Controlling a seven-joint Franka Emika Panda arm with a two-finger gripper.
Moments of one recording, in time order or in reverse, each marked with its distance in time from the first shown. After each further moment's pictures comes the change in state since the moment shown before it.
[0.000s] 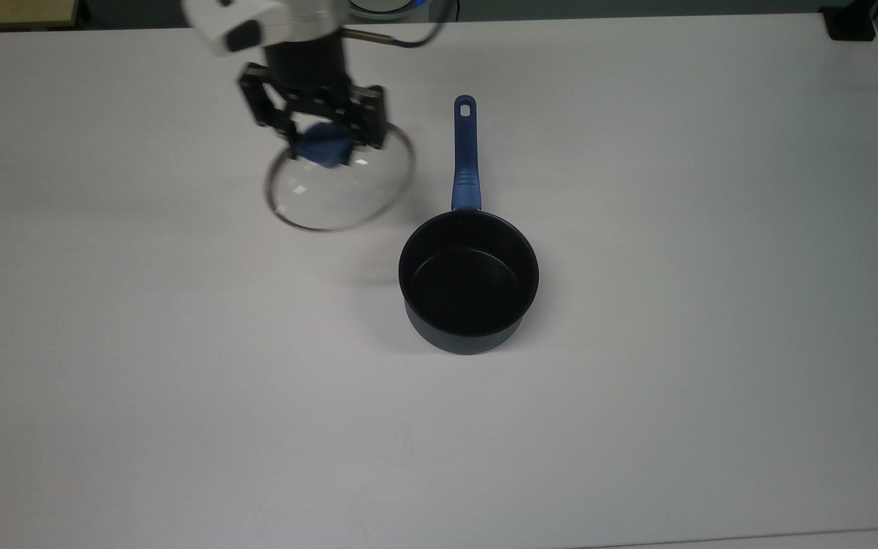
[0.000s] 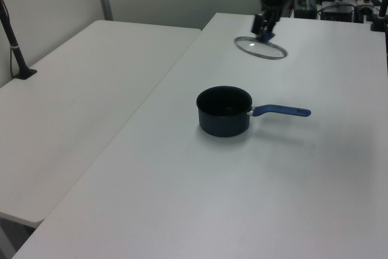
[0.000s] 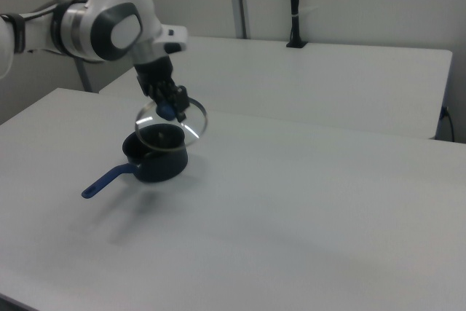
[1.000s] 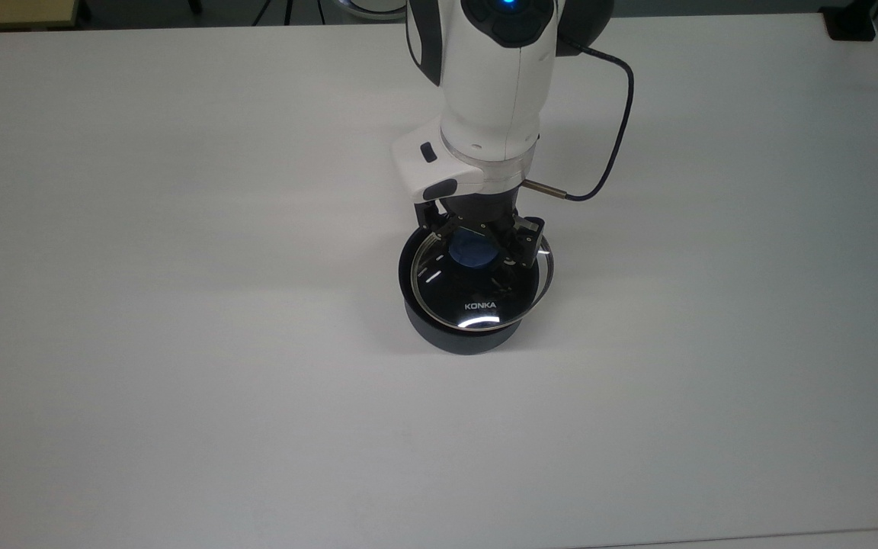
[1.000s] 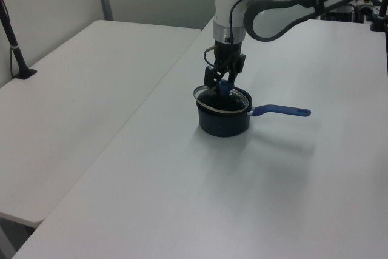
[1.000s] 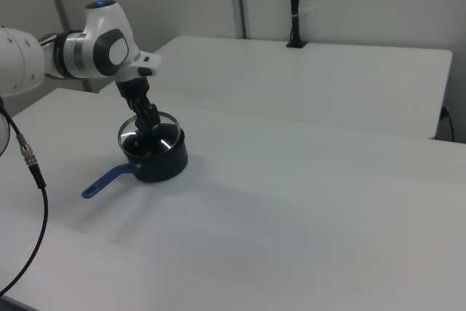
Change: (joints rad) arm 0.212 0.353 0.005 0.263 -0.063 0.001 0.400
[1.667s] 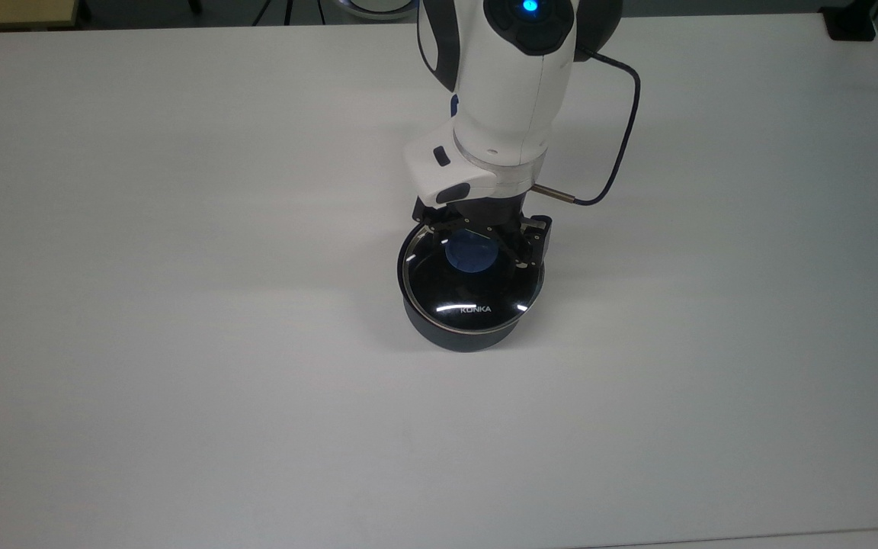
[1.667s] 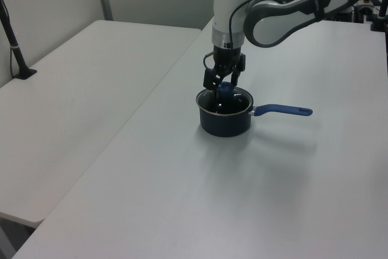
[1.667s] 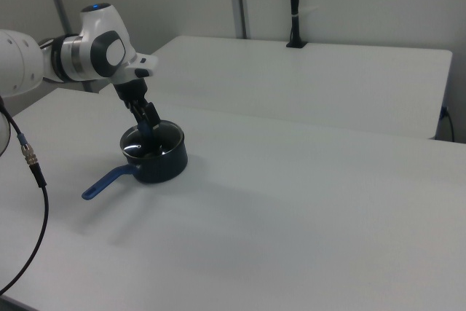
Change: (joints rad) arm 0.017 0.012 0.000 0.002 -0.046 0.000 0.023
